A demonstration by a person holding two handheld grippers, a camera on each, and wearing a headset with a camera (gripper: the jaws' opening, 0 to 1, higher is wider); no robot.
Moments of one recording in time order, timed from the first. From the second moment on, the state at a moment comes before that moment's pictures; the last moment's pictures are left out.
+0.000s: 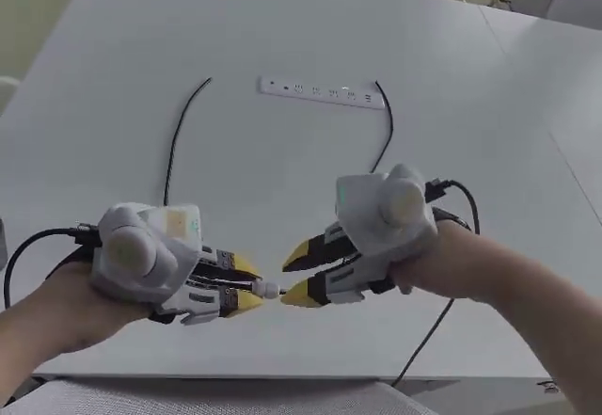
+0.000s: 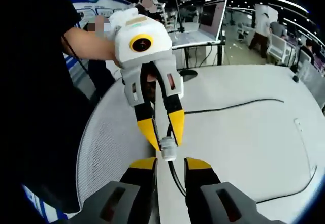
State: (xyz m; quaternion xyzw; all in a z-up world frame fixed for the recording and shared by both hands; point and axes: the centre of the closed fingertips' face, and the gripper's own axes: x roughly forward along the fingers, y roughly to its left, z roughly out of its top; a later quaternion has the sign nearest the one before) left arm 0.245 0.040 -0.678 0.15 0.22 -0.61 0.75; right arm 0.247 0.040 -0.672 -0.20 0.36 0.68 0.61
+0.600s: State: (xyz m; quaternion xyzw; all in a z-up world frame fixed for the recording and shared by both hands) left arm 0.244 0.034 -0.679 0.17 0.21 -0.62 0.74; right arm 0.241 0.045 -0.687 -0.16 0.44 0.71 0.52
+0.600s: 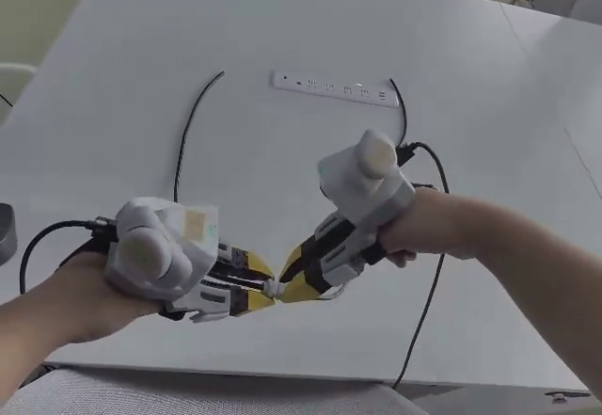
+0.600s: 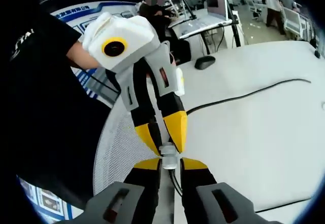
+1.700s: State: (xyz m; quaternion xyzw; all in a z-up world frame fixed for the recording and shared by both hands) left arm 0.249 0.044 -0.678 0.08 0.25 -0.59 0.76; right arm 0.242 0.053 -0.686 -0.41 0.27 0.61 0.63
